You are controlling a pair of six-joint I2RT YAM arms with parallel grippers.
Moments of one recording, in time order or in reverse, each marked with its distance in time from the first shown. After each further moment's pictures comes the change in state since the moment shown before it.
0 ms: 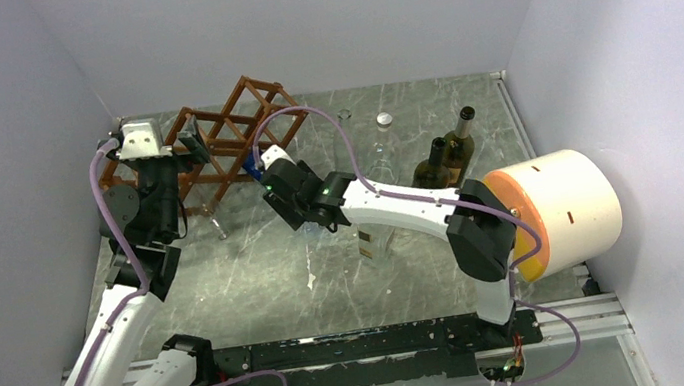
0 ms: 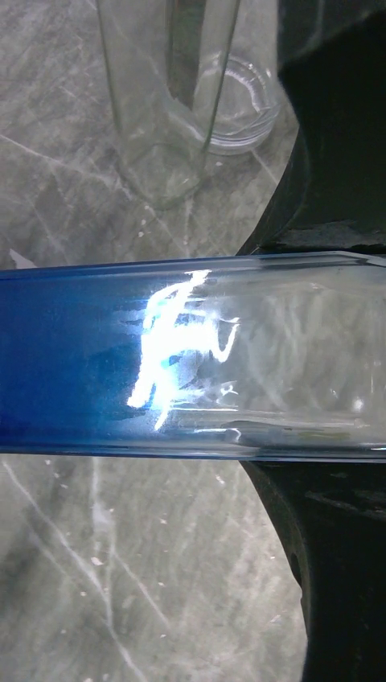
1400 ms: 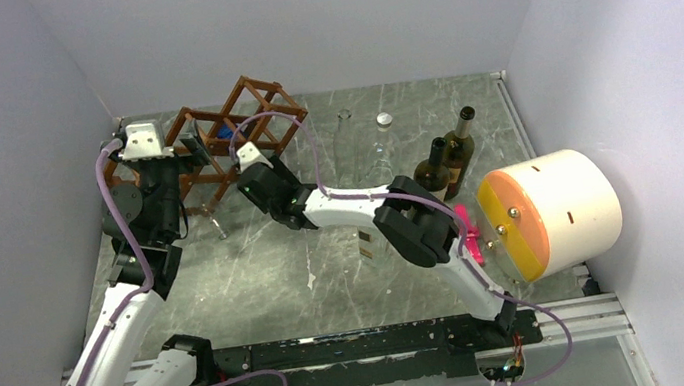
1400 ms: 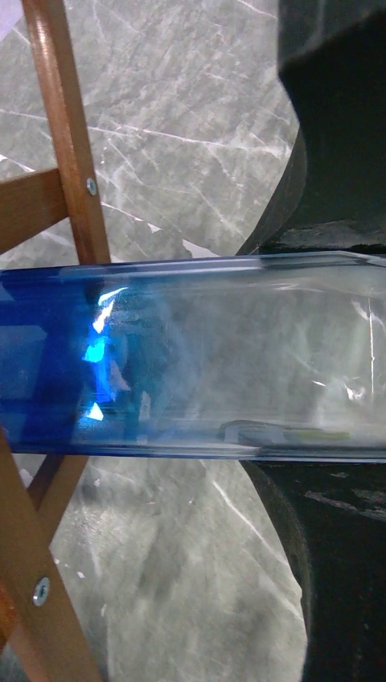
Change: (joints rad) left arm 0.019 0.009 -0.026 0.010 0.004 0.000; right arm -0.027 0.372 0.148 0.484 0.147 -0.129
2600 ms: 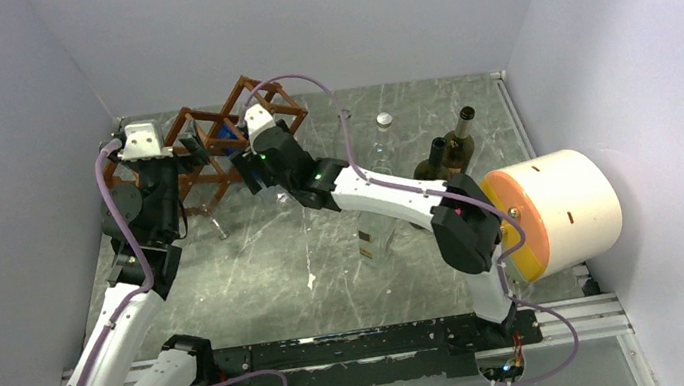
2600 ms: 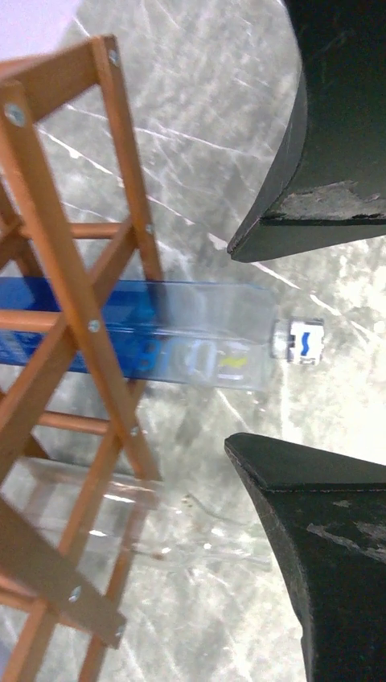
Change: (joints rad) left arm 0.006 0.000 0.000 0.002 0.001 0.000; right arm -0.031 -0.276 -0.021 -0.079 -0.210 0.086
